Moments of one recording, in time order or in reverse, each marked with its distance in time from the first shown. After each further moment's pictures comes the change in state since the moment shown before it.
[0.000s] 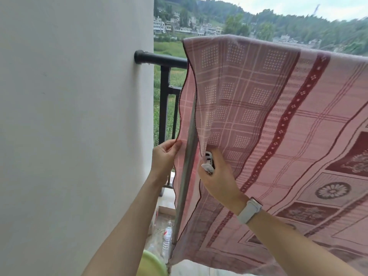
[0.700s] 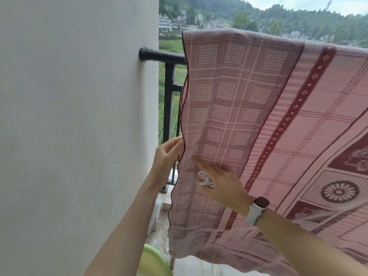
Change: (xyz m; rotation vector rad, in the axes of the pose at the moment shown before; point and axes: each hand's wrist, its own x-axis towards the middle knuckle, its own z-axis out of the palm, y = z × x) left_hand -0.022 0.013 -0.007 -0.082 -0.255 0.043; right_hand -0.014 0.050 0.001 -0.558 -0.221 -0.290
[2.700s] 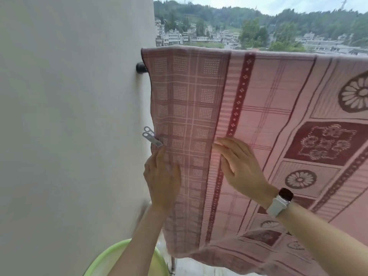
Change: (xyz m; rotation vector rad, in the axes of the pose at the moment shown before) left_hand -0.068 -0.033 0.085 1.063 0.629 0.267; right_hand -0.056 0.059 -0.086 0.012 0.386 -0.123
